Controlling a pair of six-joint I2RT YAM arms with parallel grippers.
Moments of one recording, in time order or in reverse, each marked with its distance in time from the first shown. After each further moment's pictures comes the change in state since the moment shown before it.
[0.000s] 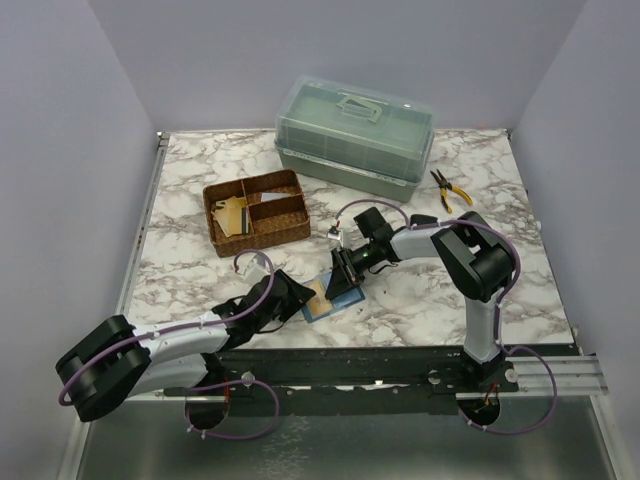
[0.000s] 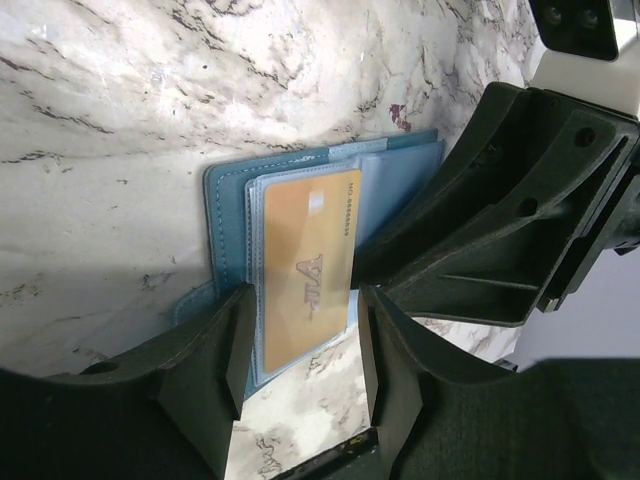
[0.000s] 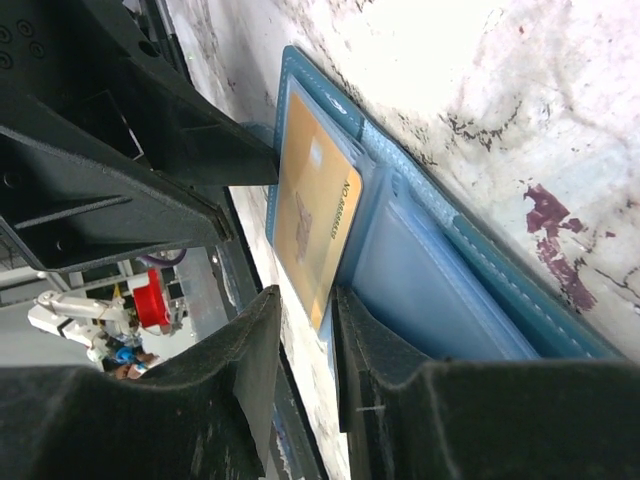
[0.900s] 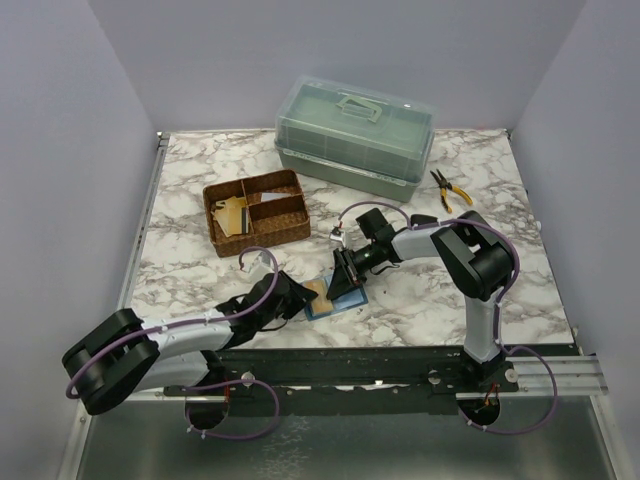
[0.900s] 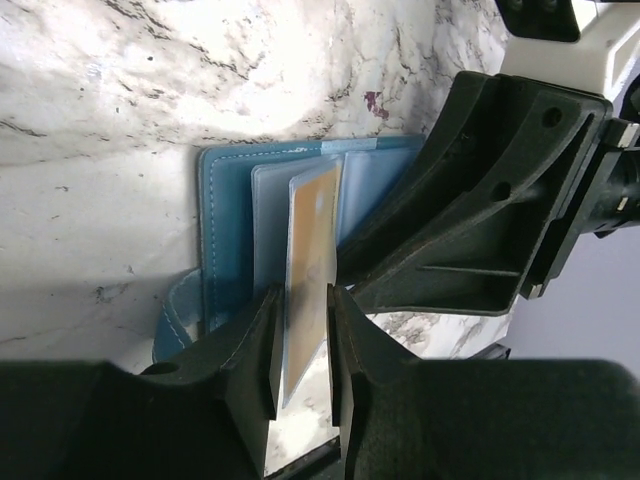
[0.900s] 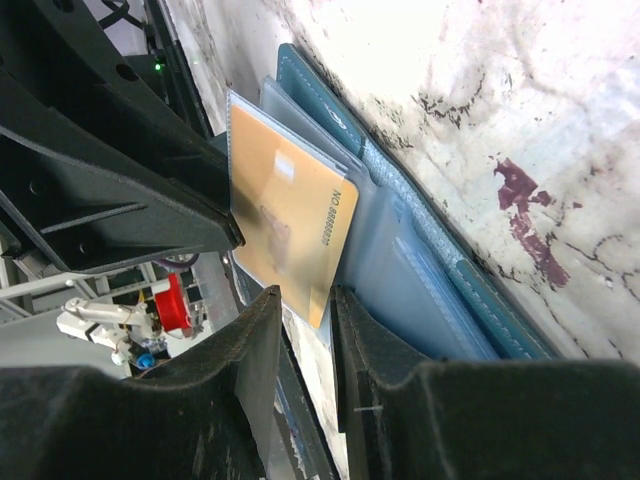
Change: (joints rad) left arm 0.005 0.066 0.013 0.083 0.038 0.012; right arm -0.021 0.010 -0.015 0.014 -0.017 0.049
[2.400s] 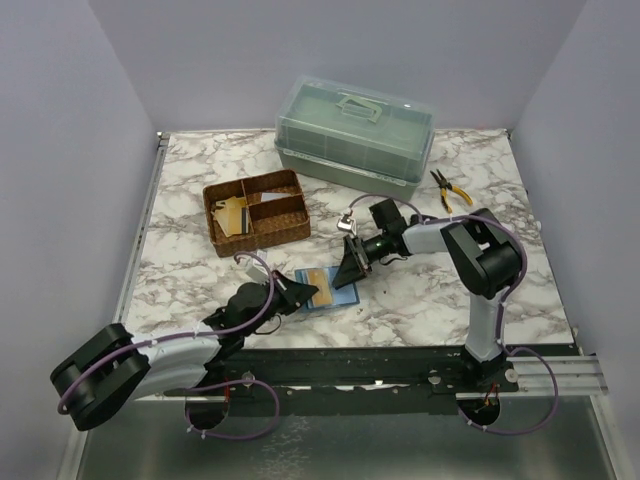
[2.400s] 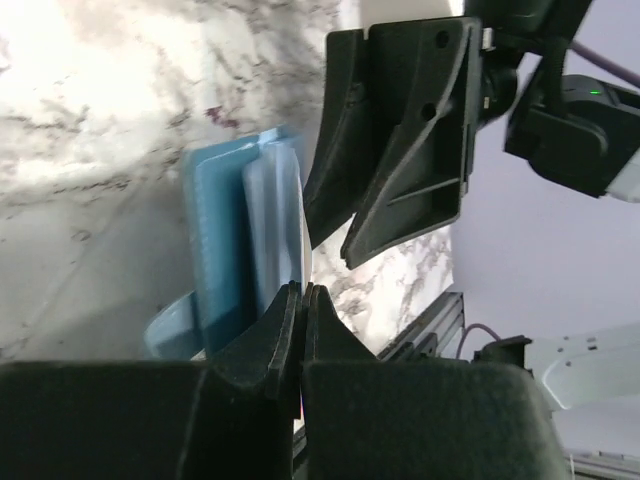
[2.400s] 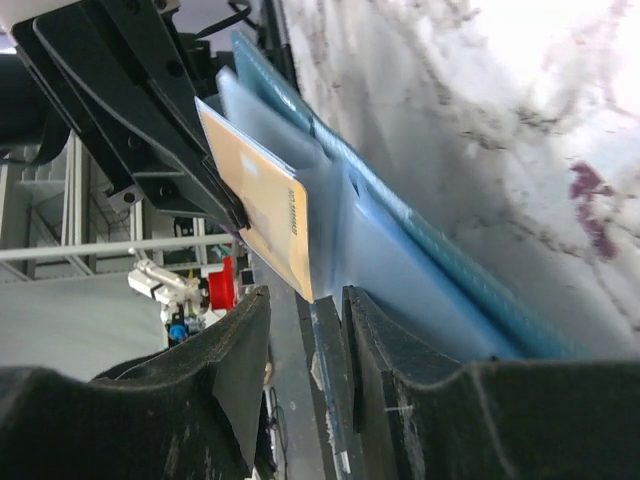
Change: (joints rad) left arm 0.035 -0.087 -0.154 0.386 0.098 0.209; right arm -0.090 -0.010 -0.001 0.058 -0.211 0.016
